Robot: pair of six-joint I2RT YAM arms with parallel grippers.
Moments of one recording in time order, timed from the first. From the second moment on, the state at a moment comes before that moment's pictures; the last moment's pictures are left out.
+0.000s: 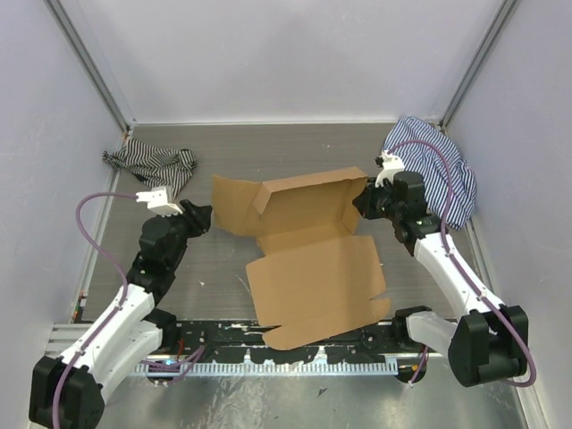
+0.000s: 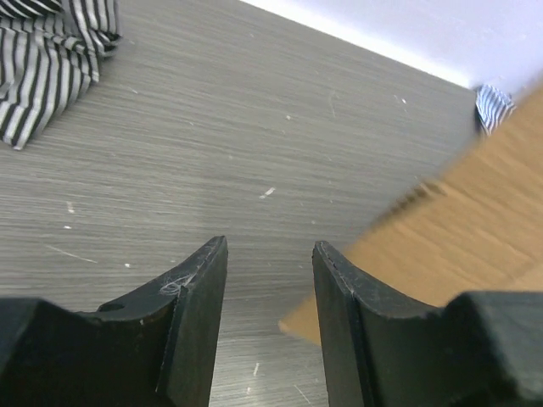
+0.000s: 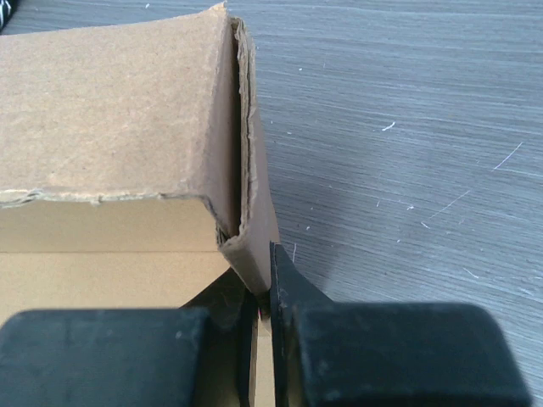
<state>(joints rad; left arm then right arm) -0.33 0.77 0.35 0.27 -0.11 -0.49 0.17 1.10 0.74 -0.16 -0.27 0.18</state>
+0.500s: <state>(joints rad) -0.33 0.67 0.35 0.22 -0.25 -0.46 0.16 1.02 0.76 -0.20 -0.39 0.17</state>
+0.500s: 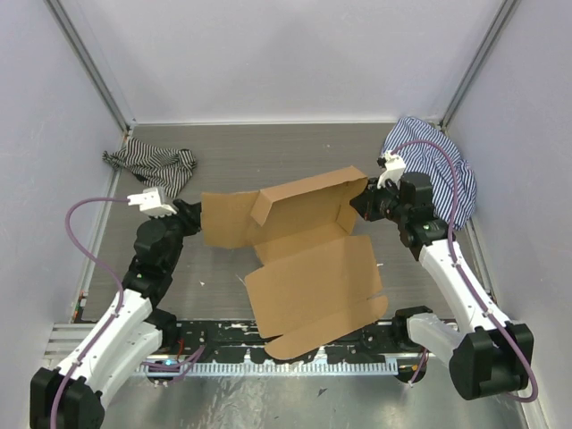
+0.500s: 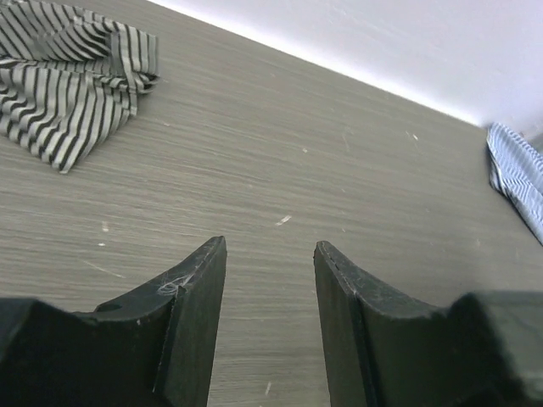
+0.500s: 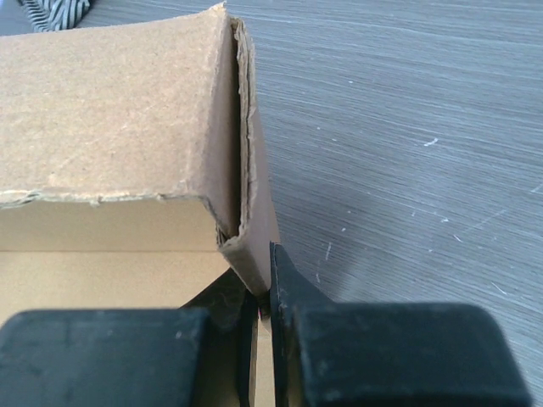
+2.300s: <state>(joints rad) -0.71 1.12 0.35 0.43 -0.05 -0.45 0.44 1.17 0.57 0.09 0.27 0.24</state>
